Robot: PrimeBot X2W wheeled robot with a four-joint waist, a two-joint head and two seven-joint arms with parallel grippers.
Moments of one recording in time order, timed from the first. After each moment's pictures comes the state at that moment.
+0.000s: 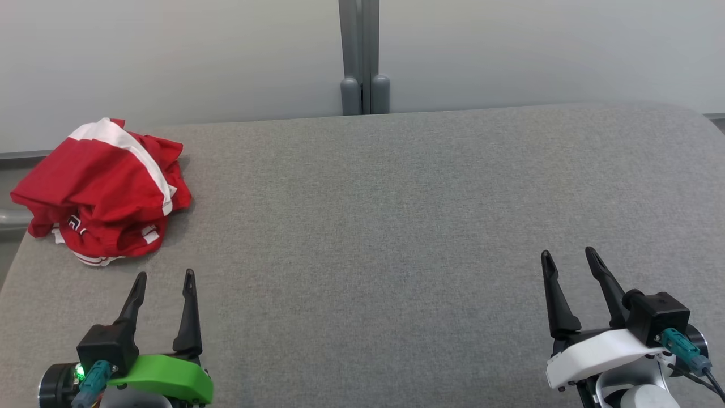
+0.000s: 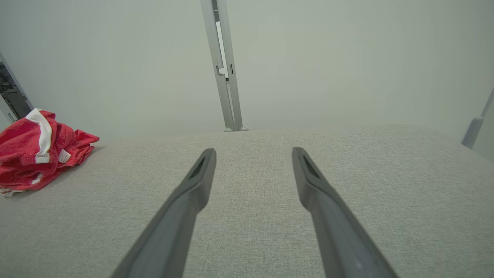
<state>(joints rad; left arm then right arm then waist) 0.01 0.14 -0.05 0.11 -0.23 -0.02 -0.14 0.04 -0.05 0.02 0.03 0.16 0.13 -0.14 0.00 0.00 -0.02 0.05</state>
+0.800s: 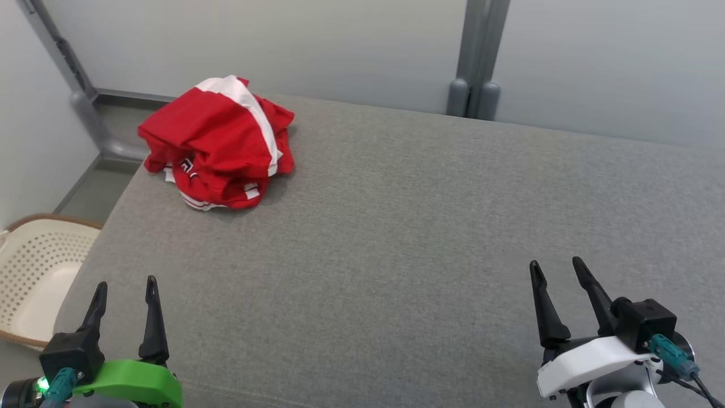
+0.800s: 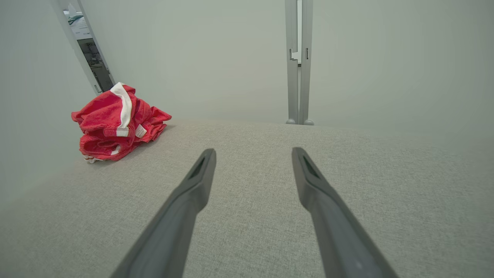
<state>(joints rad) 0.04 0.19 0.00 0.09 -0.25 0.03 -0.12 0.04 -0.05 0.05 0.07 0.18 0.13 -0.16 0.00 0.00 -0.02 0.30</state>
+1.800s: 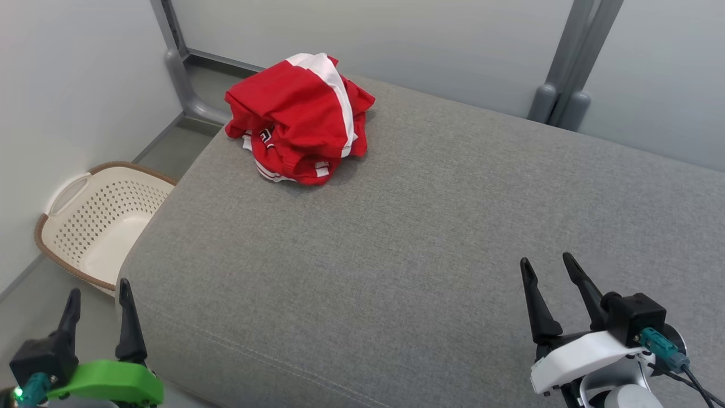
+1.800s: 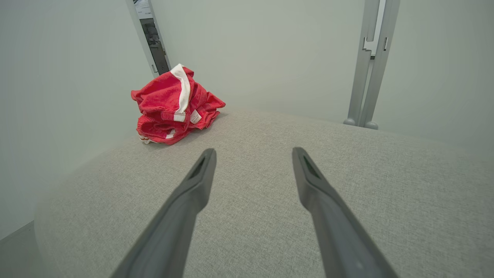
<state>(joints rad) 0.05 0.21 0.03 0.11 -0.30 0.06 -0.15 0.02 -0.05 0.07 0.08 0.18 0.13 -0.15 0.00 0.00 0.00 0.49</state>
